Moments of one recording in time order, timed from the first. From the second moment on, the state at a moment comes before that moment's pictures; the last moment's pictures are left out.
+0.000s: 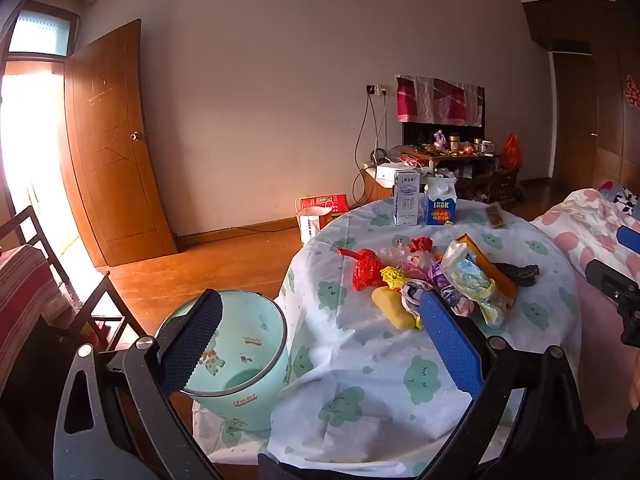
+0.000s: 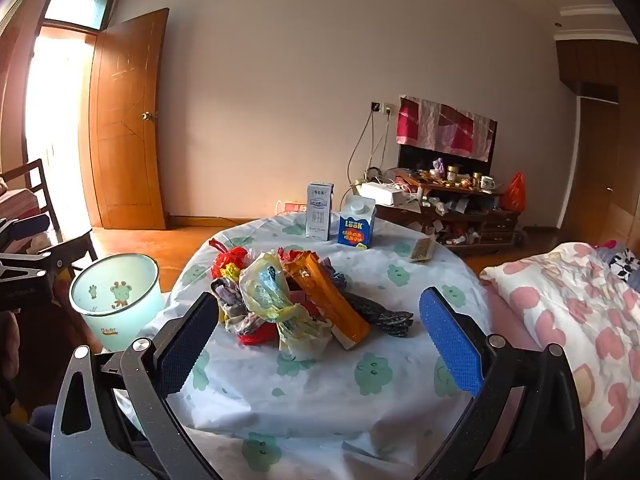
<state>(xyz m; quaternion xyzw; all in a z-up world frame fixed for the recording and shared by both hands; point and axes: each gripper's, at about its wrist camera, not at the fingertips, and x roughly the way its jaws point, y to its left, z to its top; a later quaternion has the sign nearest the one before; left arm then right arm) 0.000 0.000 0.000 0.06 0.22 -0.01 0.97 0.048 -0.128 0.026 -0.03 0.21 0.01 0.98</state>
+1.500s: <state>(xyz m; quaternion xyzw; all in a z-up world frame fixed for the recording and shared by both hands) 0.000 0.009 0.003 0.06 0.21 -0.01 0.98 0.054 -0.127 0.016 -0.04 0.21 0.01 0.98</state>
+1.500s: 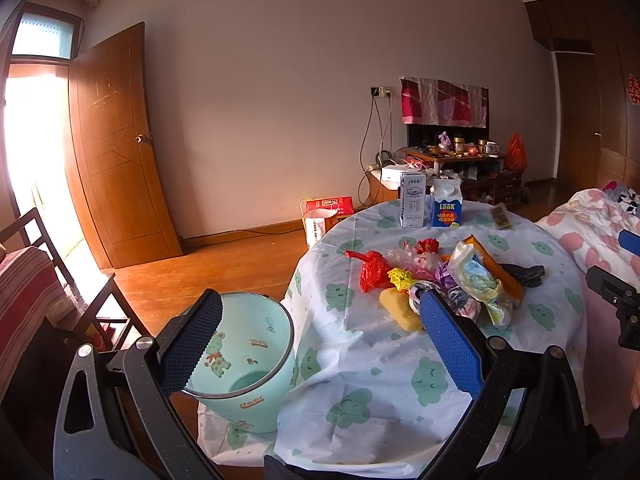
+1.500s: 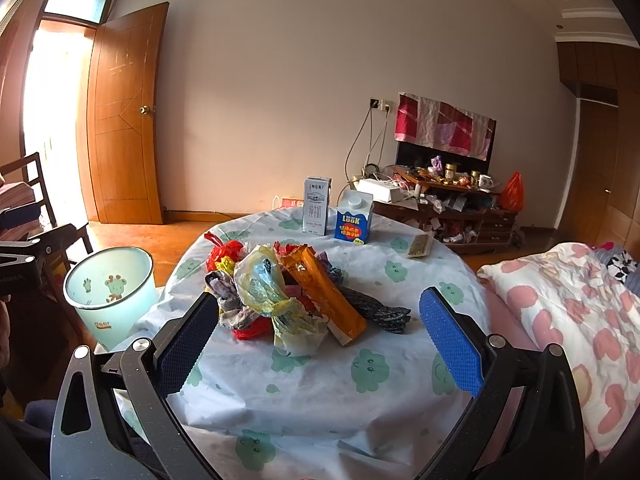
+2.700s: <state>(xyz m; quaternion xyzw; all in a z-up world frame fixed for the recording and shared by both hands) 0.000 0.013 0.001 0.06 0.21 -0.01 0.97 0.054 -0.128 0.015 -0.04 0.22 0.01 0.98</state>
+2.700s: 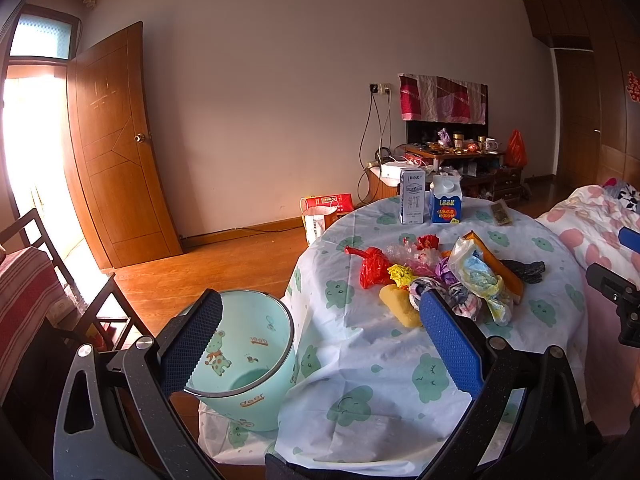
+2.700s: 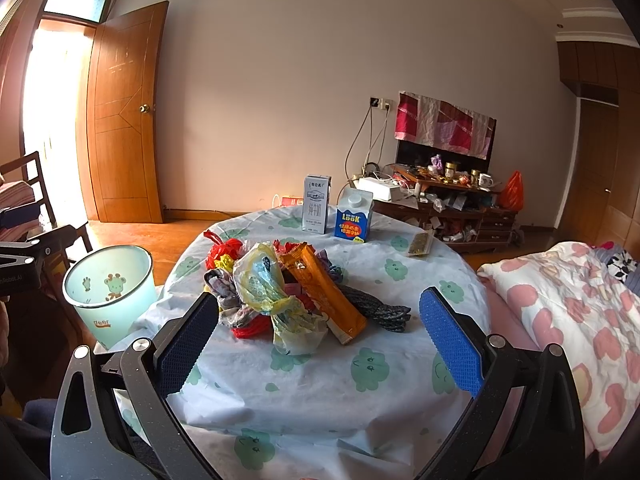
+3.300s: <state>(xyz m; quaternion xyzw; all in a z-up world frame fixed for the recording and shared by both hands) 0.008 0.012 -0.020 0.06 0.24 -0.01 0.97 0.066 -0.138 -0.001 -0.04 0.23 -0.01 0.97</state>
